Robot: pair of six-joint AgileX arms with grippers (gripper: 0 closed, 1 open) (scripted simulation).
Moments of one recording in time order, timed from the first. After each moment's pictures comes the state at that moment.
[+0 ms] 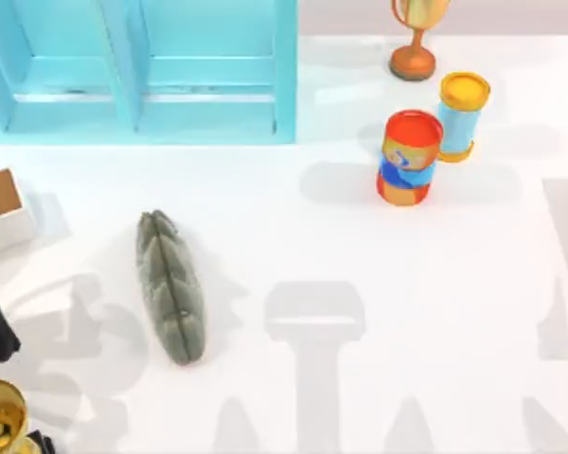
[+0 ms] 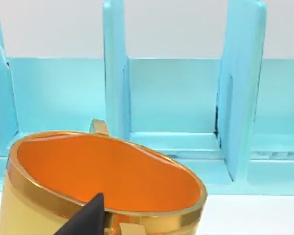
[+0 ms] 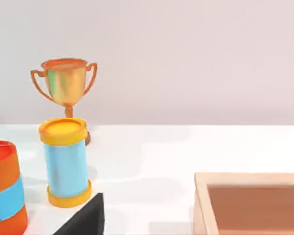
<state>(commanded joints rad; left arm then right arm) 0.00 0.00 0.00 0.00 0.00 0.00 0.00 0.00 0.00 0.00 0.00 0.00</state>
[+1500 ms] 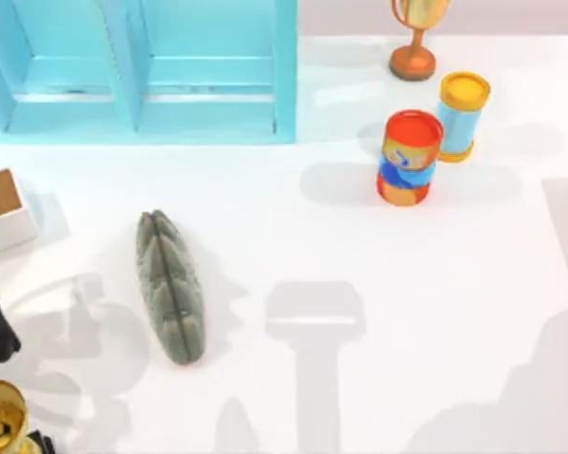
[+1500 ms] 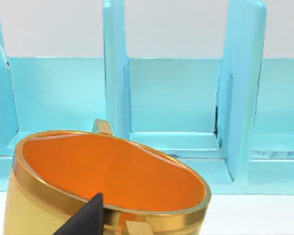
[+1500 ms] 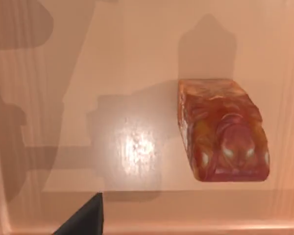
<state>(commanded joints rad) 0.00 0.00 0.00 0.00 0.00 0.00 -0.54 1.62 1.27 -1.17 0.00 -0.53</state>
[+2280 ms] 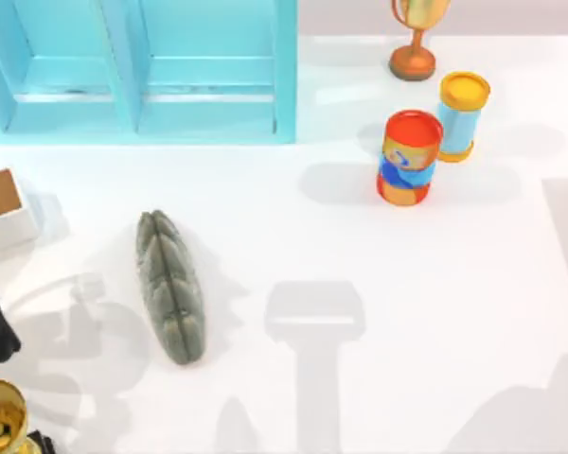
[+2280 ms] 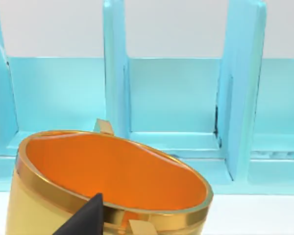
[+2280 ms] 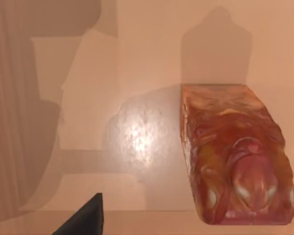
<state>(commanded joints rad) 0.00 0.00 0.00 0.00 0.00 0.00 -0.55 1.68 1.19 -1.08 0.00 -0.54</state>
